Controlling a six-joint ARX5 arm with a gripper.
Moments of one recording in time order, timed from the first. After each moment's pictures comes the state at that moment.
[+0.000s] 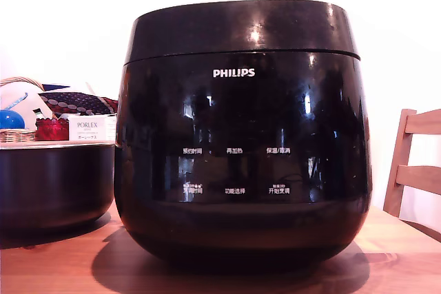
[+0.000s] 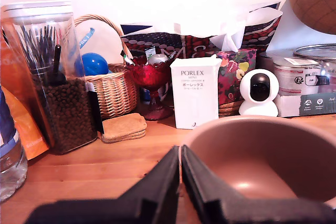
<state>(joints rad) 0.00 0.00 0.01 -0.01 0.00 0.00</state>
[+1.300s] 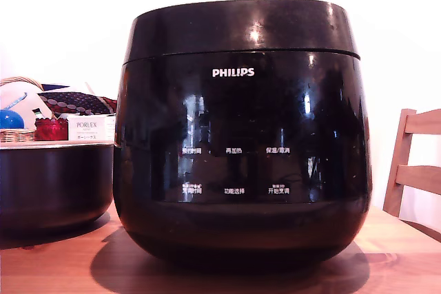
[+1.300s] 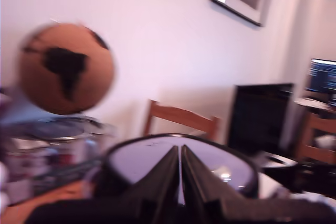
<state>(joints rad) -0.24 0.26 0.33 0.16 0.67 -0.34</state>
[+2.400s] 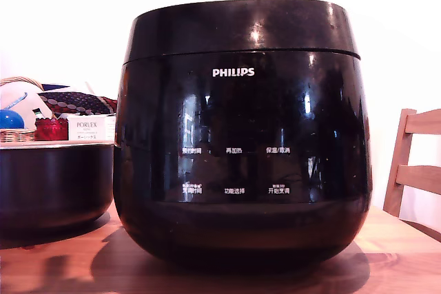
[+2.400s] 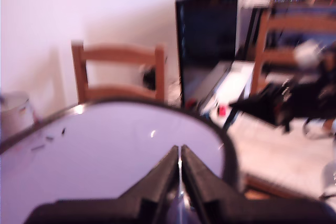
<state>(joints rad) -0.86 1.08 0.62 0.32 0.28 0.05</state>
